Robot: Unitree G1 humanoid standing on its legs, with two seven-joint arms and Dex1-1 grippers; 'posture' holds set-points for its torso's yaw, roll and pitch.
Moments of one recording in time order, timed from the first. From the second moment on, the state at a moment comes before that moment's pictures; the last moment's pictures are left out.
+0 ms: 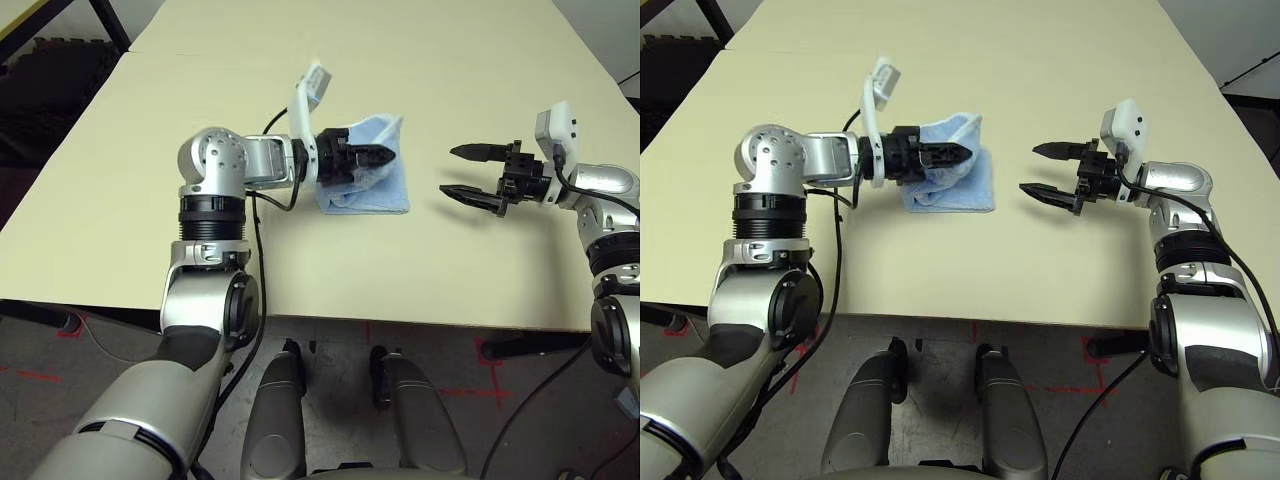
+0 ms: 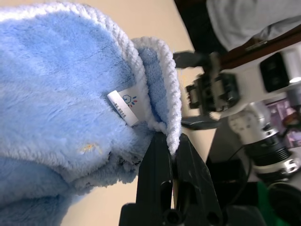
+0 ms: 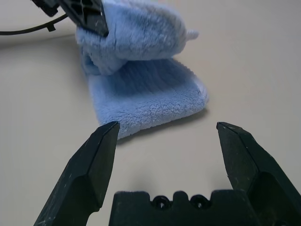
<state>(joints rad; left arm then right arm) -1.09 0.17 0.18 0.42 -0.69 1.33 -0.46 -0.92 -0.61 -0.11 0.99 0.20 -0.28 1.40</state>
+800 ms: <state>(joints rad) -0.99 0.21 -0.14 0.27 -0.60 1.20 -0.70 -0.93 -0.60 -0.11 1.01 0.20 -0.28 1.38</state>
